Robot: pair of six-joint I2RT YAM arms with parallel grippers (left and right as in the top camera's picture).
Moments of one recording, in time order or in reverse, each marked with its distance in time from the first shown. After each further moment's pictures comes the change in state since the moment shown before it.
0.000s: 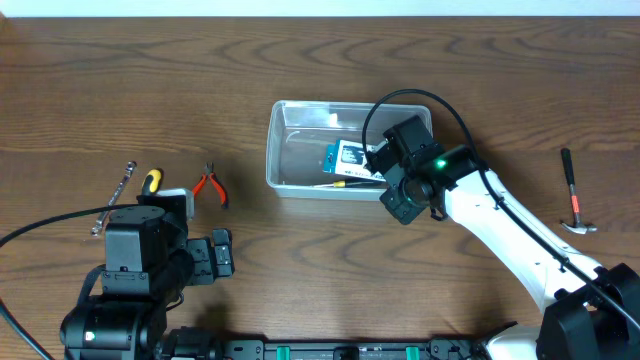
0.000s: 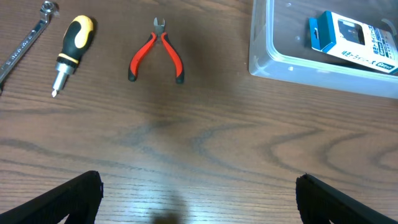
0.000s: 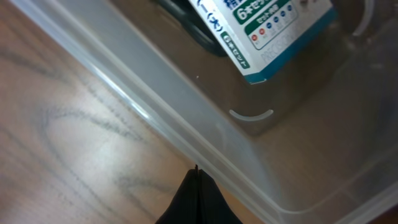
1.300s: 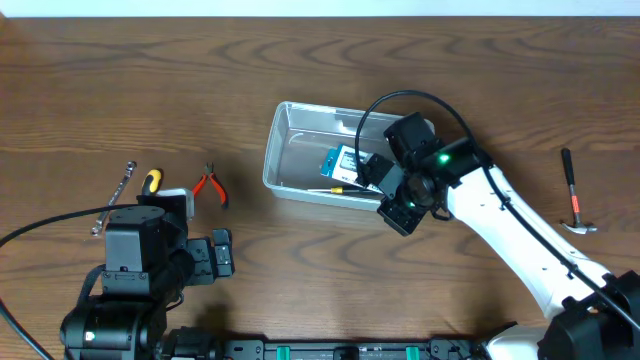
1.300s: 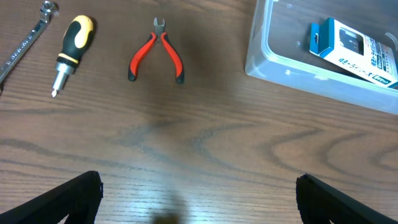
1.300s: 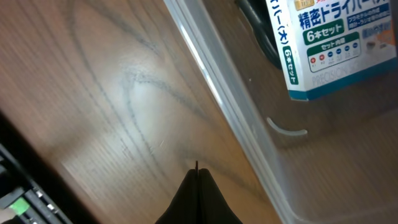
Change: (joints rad) left arm 0.000 0.000 0.000 0.000 0.000 0.000; right arm 0.011 -0.011 0.067 -0.168 -0.208 -0.154
